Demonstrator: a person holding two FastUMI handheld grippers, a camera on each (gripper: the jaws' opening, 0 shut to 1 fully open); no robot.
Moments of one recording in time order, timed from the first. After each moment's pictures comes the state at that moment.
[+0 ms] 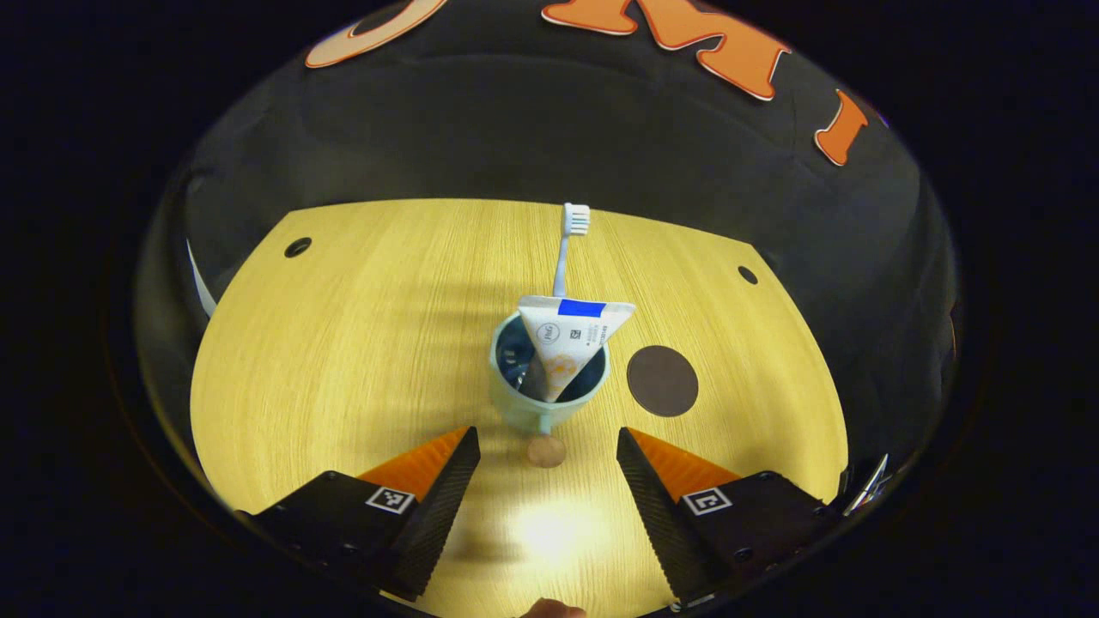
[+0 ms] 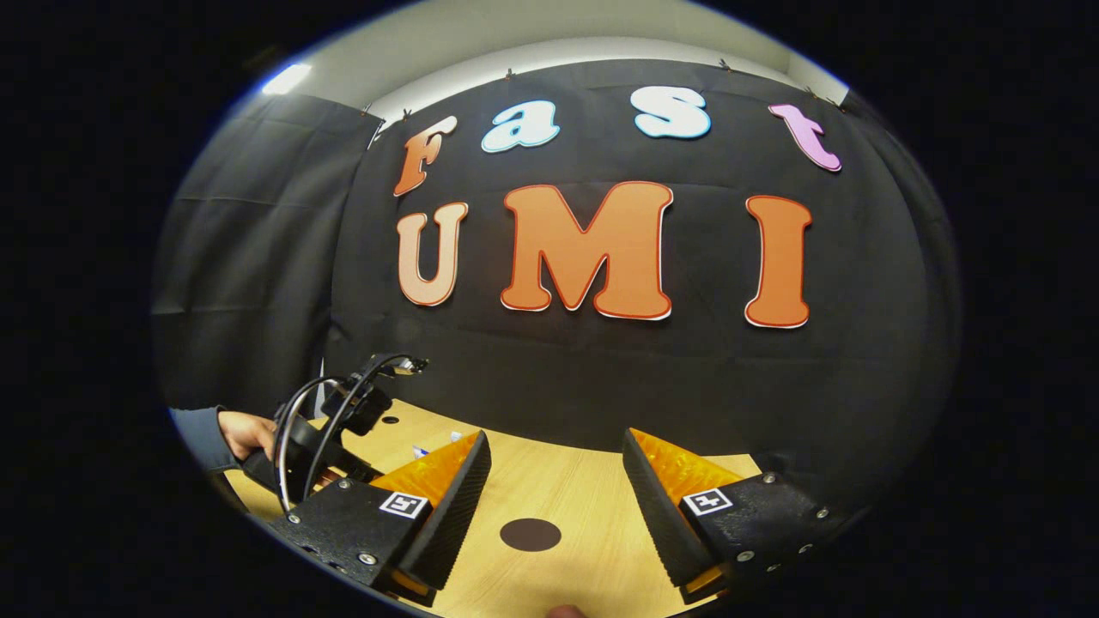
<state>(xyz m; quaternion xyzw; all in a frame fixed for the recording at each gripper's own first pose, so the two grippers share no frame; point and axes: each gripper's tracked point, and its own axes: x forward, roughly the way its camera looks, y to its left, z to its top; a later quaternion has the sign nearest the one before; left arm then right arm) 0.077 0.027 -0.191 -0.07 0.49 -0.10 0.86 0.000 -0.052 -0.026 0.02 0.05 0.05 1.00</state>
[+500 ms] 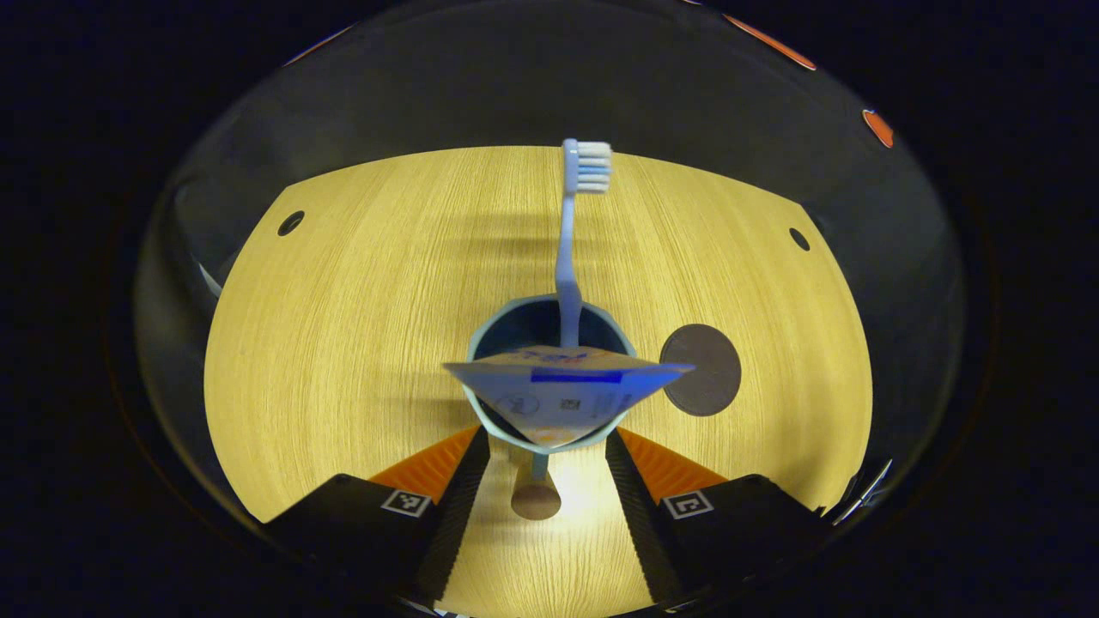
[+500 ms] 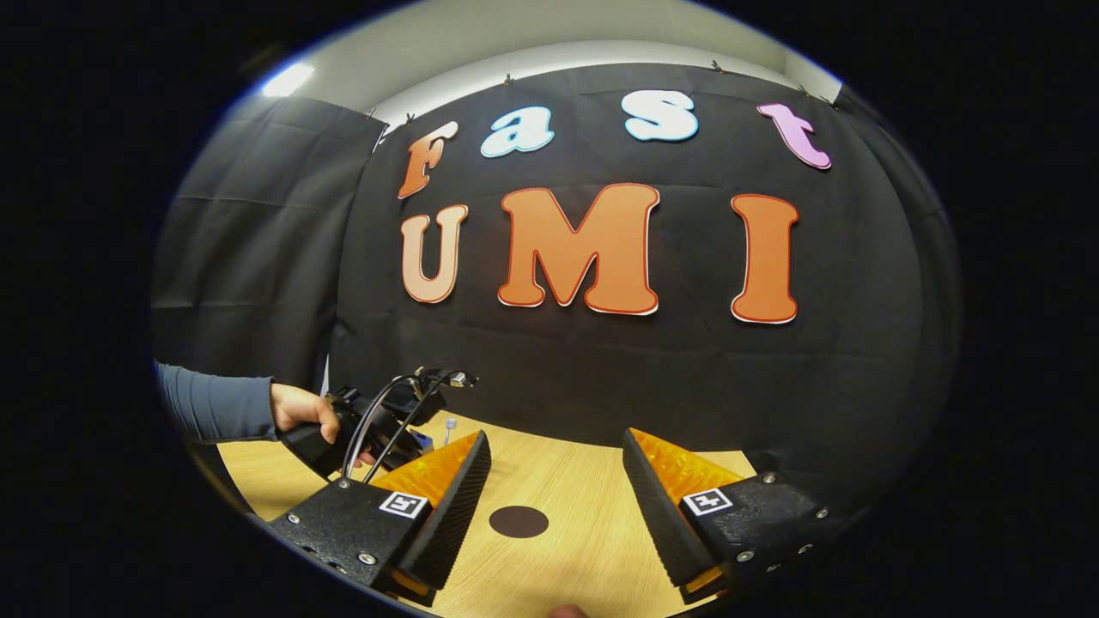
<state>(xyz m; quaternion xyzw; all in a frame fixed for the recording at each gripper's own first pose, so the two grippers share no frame) 0.092 0.020 -0.228 -0.03 0.58 -0.06 0.81 -0.023 -0.070 -0.044 0.02 0.05 0.06 1.00</state>
